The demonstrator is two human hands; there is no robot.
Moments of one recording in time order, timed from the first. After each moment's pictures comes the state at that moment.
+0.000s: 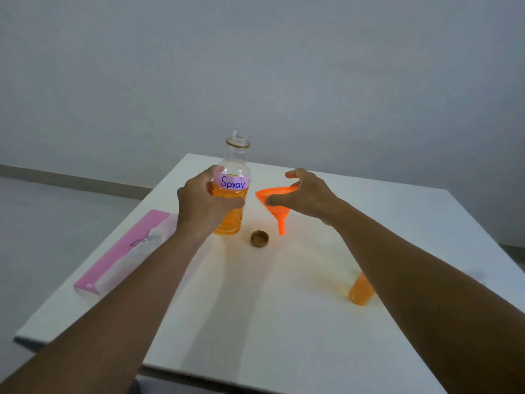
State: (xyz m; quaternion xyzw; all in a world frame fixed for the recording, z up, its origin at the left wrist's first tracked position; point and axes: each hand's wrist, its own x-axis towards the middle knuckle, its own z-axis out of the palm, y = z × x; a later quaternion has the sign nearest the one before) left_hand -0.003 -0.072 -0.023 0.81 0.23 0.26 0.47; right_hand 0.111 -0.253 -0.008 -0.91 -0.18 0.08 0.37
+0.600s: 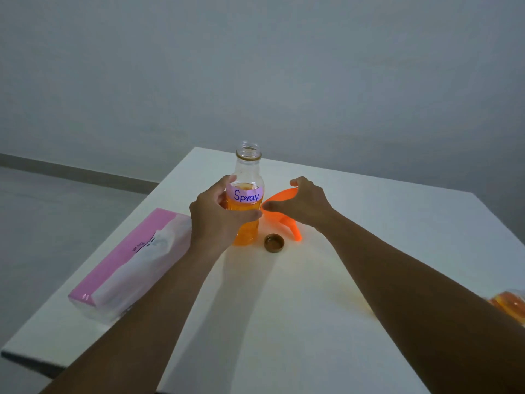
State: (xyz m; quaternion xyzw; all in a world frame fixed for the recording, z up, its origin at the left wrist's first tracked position) left_hand 0.009 -0.066 -0.059 0.79 0.23 0.25 0.51; right_hand 0.131 -0.204 -0.050 -0.92 -0.12 0.09 0.35
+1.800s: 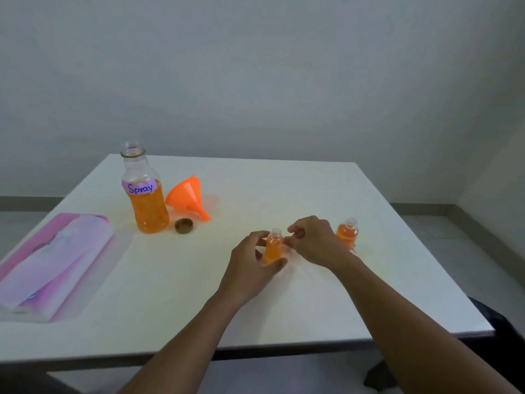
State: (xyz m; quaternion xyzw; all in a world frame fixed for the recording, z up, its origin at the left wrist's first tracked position) left_hand -0.040 -0.290 -0.101 0.84 0.03 0.05 0.53; right_hand 0.028 -0.447 -0.064 -0.95 -0.08 0.04 0.30
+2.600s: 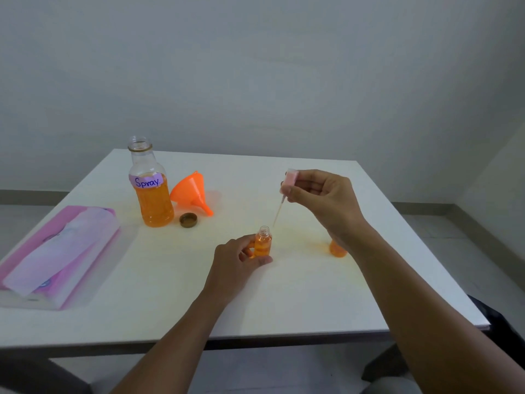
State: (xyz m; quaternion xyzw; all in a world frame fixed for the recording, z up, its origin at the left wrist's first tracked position) left_hand -0.048 -0.259 -0.119 0.88 0.03 0.11 0.46; right_hand -0.004 -0.439 0.014 -0.74 -0.17 -0.03 0.65
